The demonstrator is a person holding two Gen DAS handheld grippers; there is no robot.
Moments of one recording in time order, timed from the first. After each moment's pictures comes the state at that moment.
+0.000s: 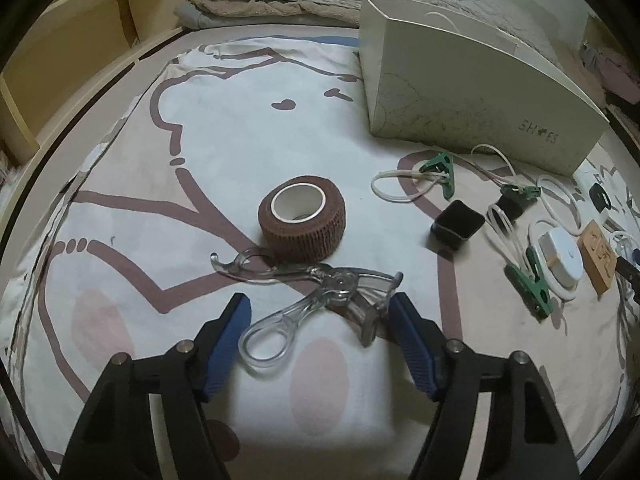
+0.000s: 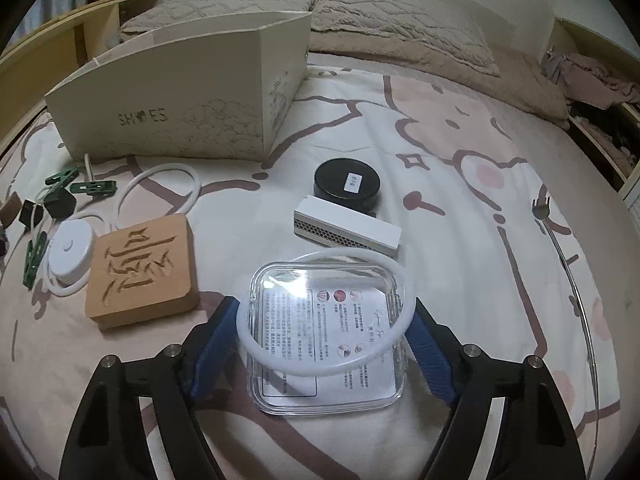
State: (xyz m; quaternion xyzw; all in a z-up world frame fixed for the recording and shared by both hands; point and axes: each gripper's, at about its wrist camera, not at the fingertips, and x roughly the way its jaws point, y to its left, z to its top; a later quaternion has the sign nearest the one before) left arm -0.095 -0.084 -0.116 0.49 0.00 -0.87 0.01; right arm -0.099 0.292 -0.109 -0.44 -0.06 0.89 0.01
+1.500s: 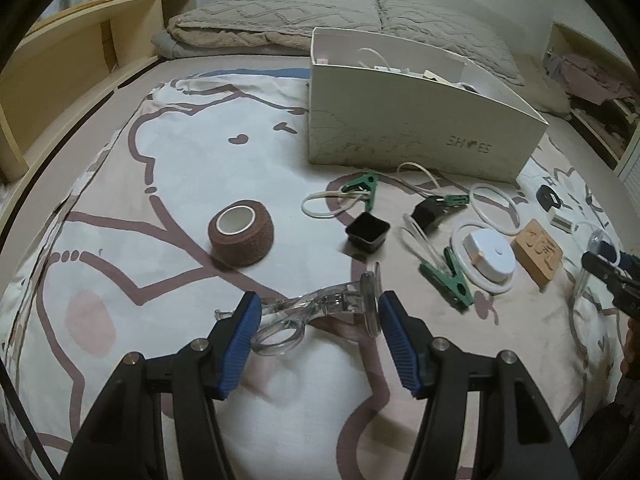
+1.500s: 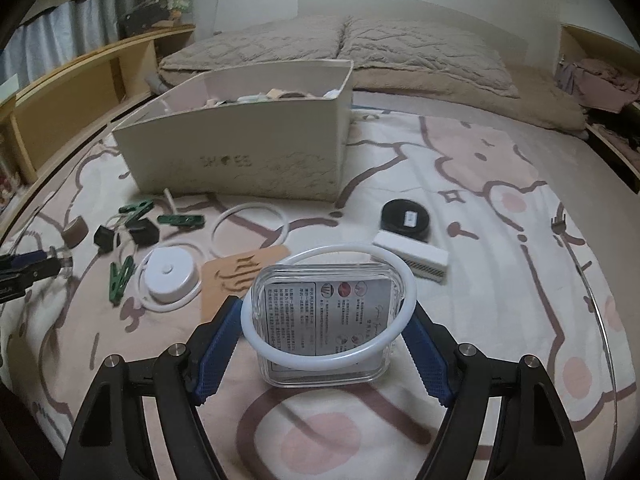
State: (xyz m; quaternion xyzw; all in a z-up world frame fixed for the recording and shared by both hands) left arm -0.066 -0.052 -0.086 0.45 0.01 -0.89 -0.05; right arm -0.067 0.258 -0.078 -0.41 -0.02 0.91 -0.06
